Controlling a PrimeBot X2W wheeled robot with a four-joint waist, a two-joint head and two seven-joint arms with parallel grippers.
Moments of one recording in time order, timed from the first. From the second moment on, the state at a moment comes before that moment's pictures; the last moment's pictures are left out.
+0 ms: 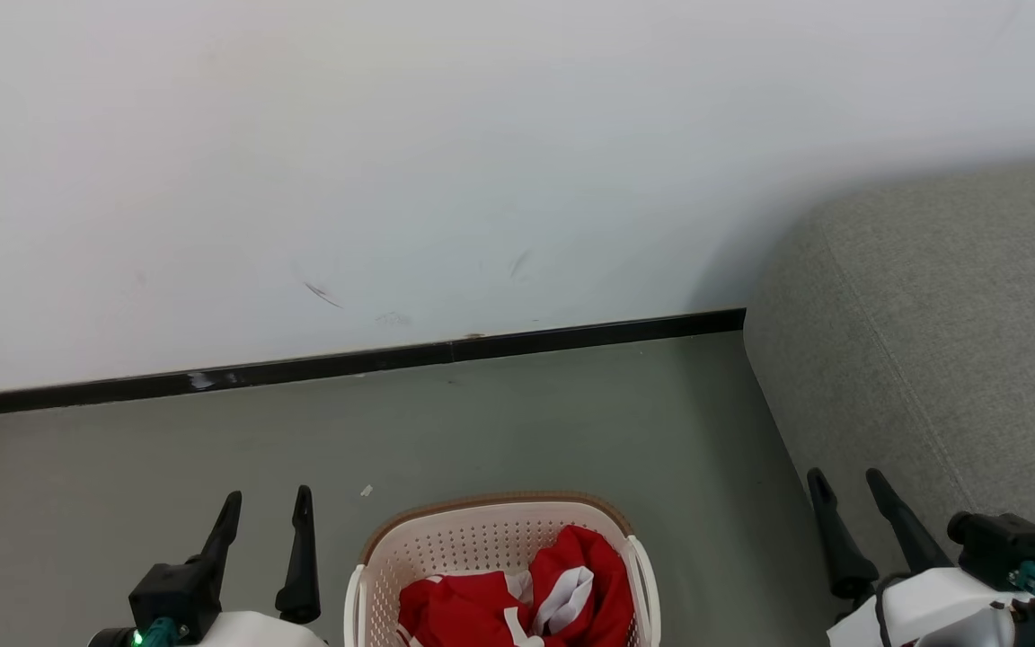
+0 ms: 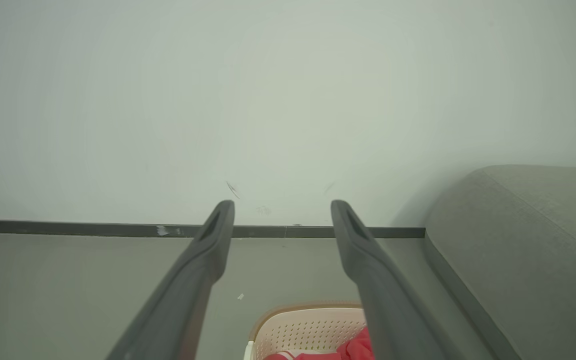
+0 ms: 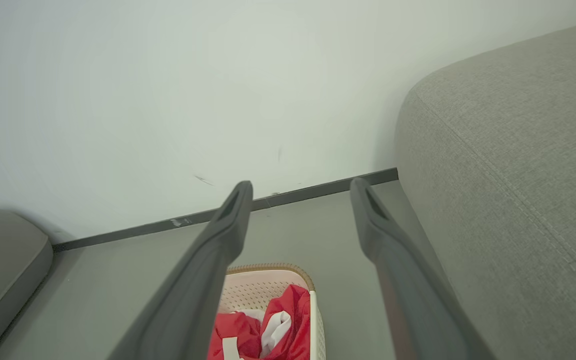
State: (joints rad) left arm -0.01 0.04 -0.16 0.18 -0.37 0.13 -0.21; right arm 0.01 -0.04 0.00 0.20 0.29 0.13 -0.21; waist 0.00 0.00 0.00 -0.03
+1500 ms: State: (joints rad) left arm -0.01 0.05 -0.17 0.21 -0.21 0.17 -0.25; right arm 0.00 -0.04 0.02 0.20 0.10 0.13 -0.24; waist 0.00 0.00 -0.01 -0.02
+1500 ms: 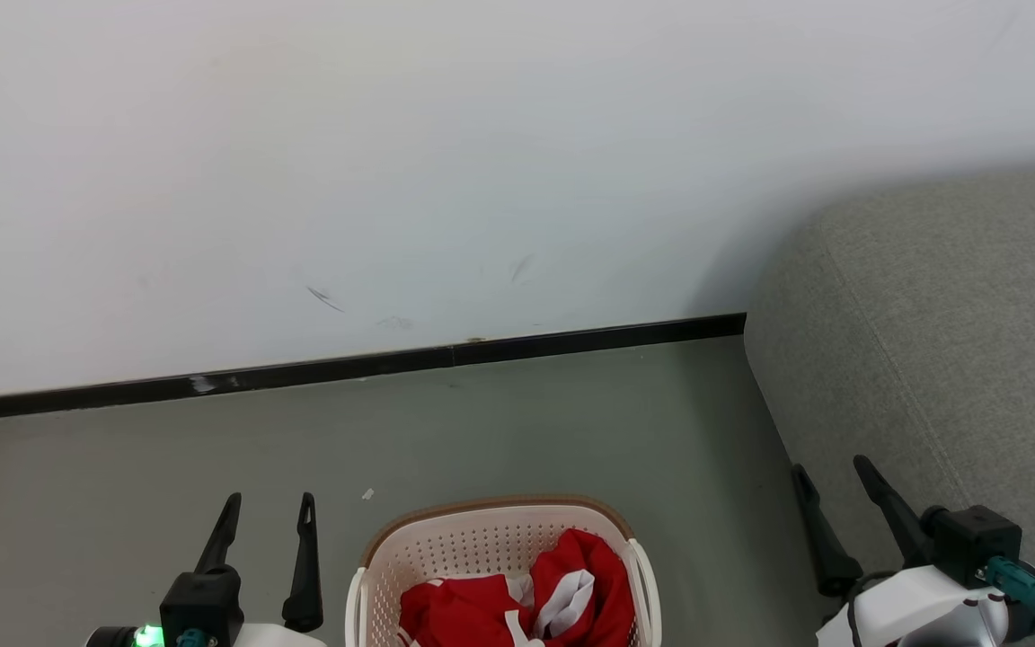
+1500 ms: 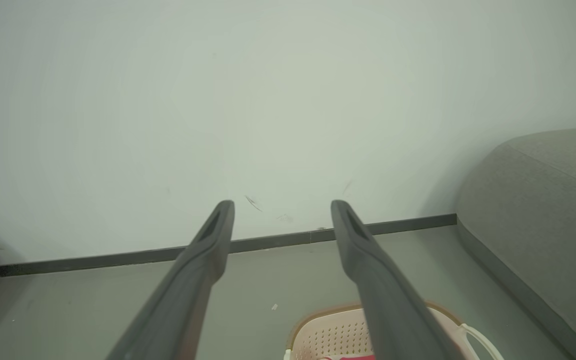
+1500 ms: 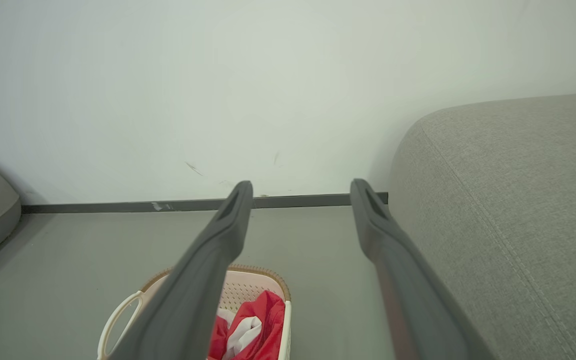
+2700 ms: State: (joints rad) left arm -0.15 0.06 -0.27 0.36 -0.14 0.10 -0.25; right arm 0.03 -0.04 -0.05 0.10 0.10 0.13 -0.25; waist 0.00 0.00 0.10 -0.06
